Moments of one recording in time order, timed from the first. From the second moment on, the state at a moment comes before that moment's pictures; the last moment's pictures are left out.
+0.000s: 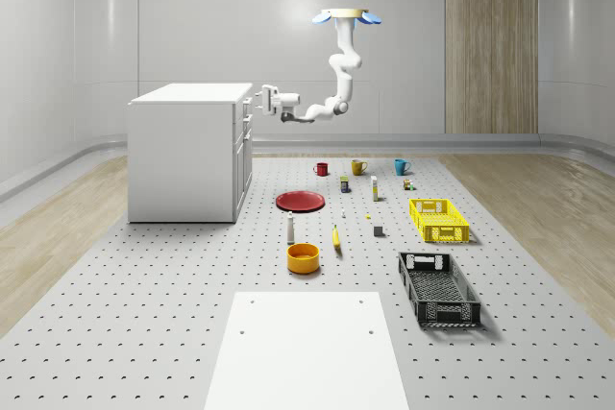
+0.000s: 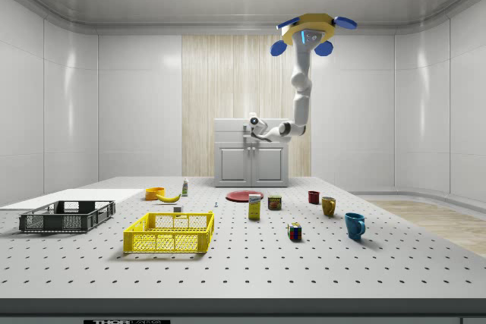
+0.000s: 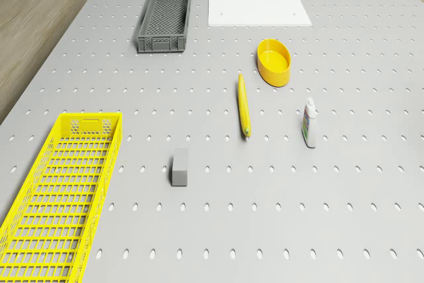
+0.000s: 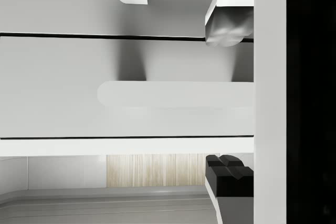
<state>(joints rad) 0.54 0.04 0.51 -1.83 2.08 2.59 0.19</state>
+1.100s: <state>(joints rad) 0.59 0.10 0.56 -1.75 2.03 2.62 0.20</state>
